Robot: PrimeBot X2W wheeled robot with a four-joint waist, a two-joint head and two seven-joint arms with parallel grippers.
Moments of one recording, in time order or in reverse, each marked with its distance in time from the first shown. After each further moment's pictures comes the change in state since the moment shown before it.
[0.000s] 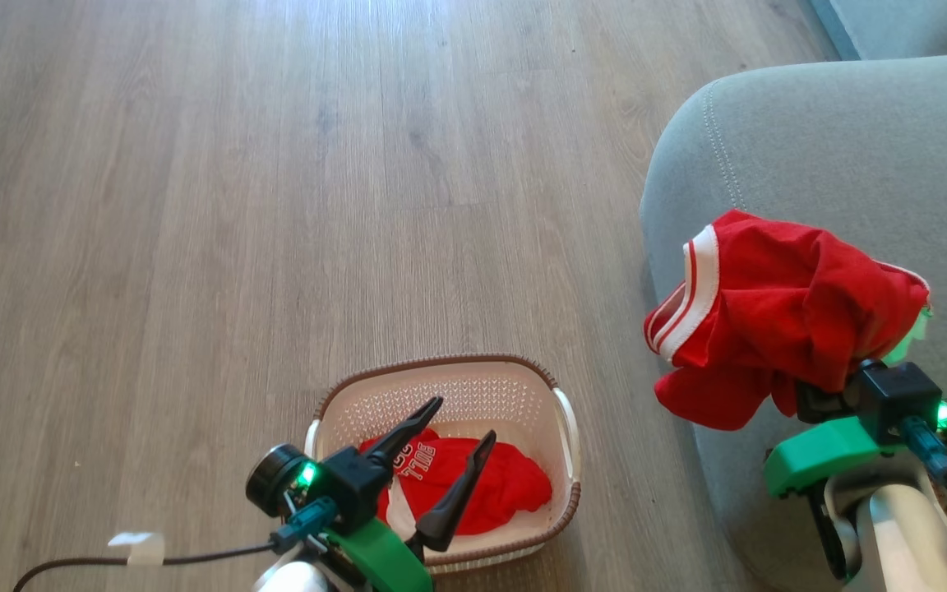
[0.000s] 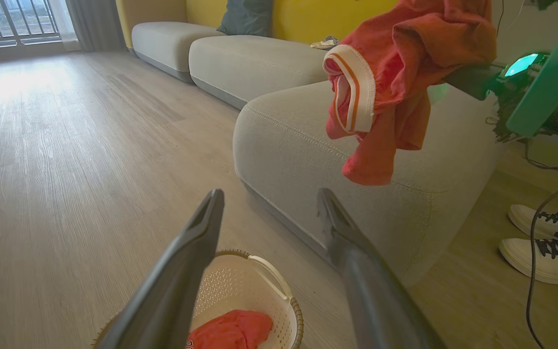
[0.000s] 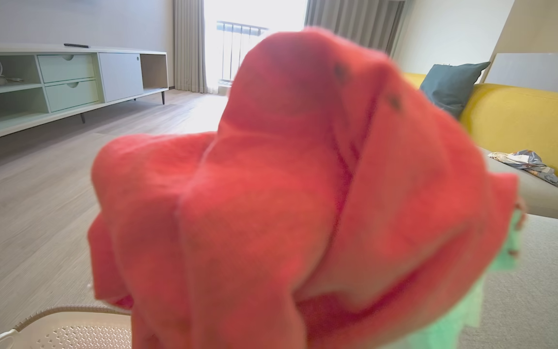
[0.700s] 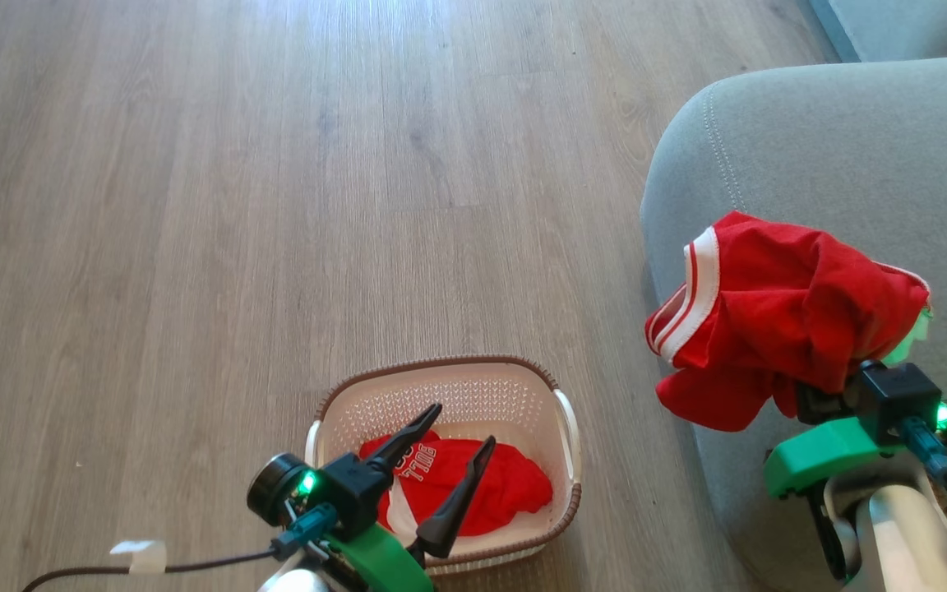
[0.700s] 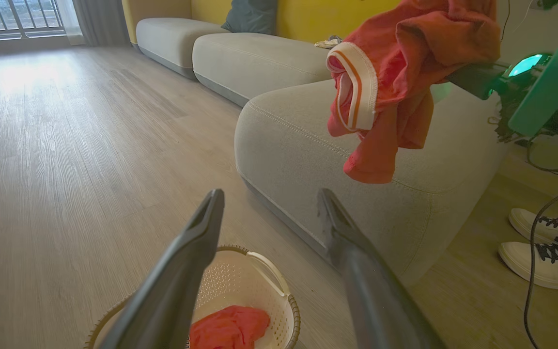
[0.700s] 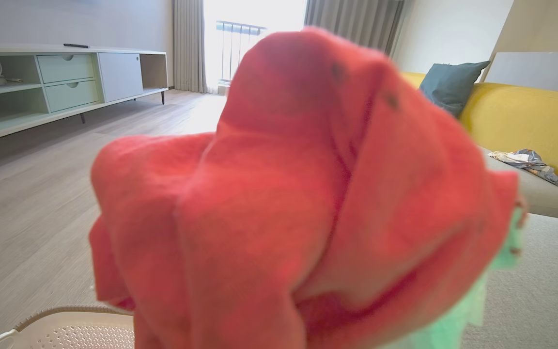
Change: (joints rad) left arm 0.021 -0.016 0.016 0.005 0.007 0.000 0.000; right arm 0.000 0.001 -0.002 0.005 0.000 0.000 0.000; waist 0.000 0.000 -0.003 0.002
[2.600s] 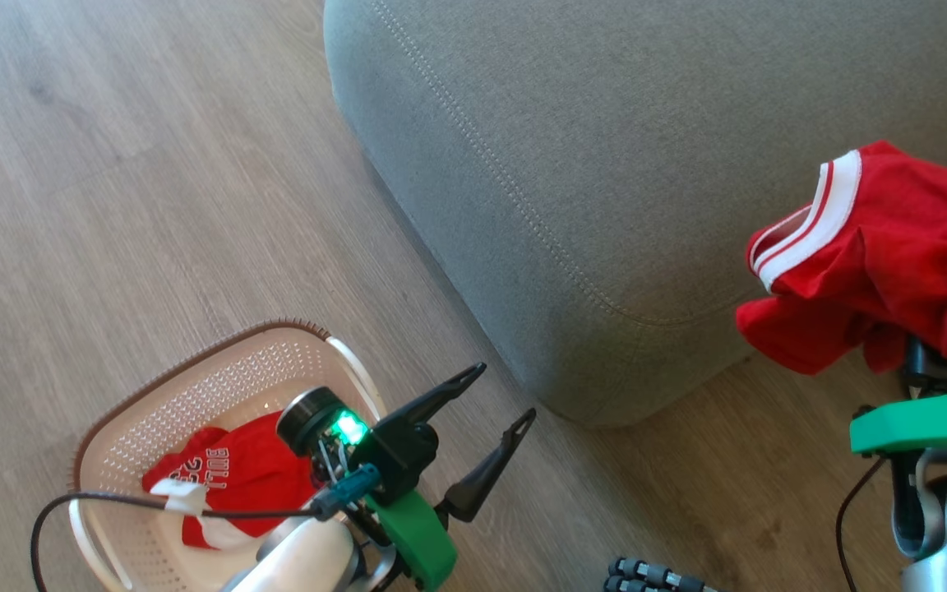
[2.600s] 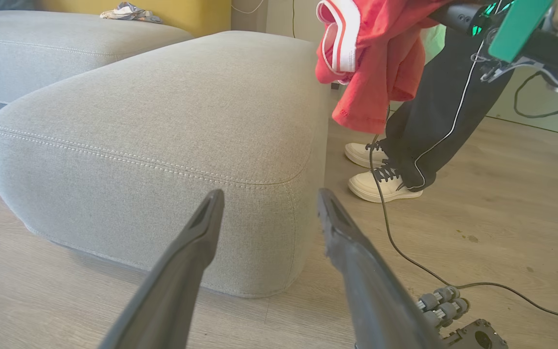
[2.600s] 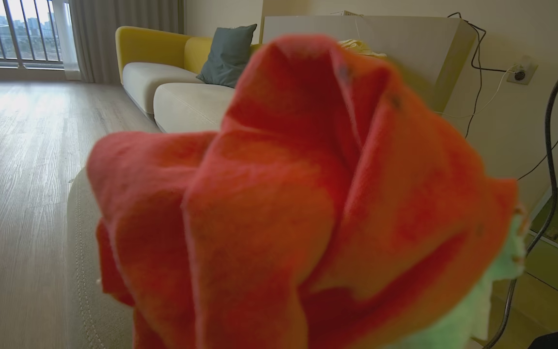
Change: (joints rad) left arm -0.167 0.048 -0.144 0.007 0.034 0.000 0.000; right arm -0.007 0.014 -0.182 -0.144 0.091 0.000 0.000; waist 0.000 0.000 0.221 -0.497
